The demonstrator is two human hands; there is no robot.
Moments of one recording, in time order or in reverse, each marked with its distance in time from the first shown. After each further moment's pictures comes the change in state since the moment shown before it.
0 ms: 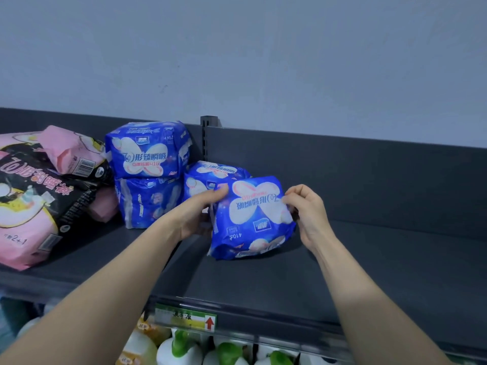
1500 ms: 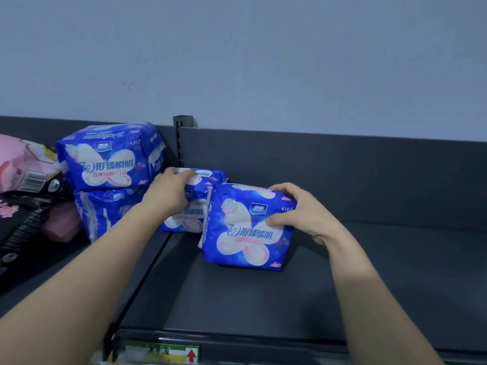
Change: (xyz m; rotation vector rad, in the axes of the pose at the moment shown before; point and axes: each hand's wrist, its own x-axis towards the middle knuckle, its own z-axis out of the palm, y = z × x) left_hand 0.057 0.035 -0.020 1.353 0.394 0.348; right_hand 0.018 -0.018 -0.031 -0.494 -0.245 0.055
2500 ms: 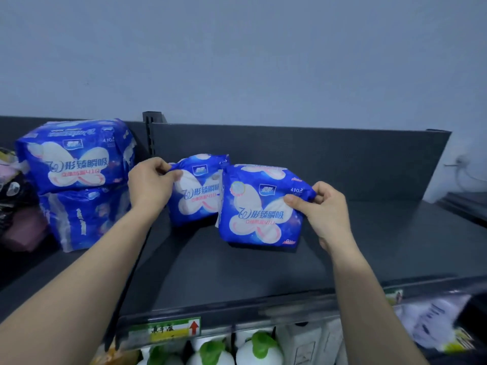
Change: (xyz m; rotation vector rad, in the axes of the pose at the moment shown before) left_hand -0.028 0.025 -0.007 -0.786 0.425 -0.091; right_hand -0.085 0.000 -0.003 0.156 0.692 -0.046
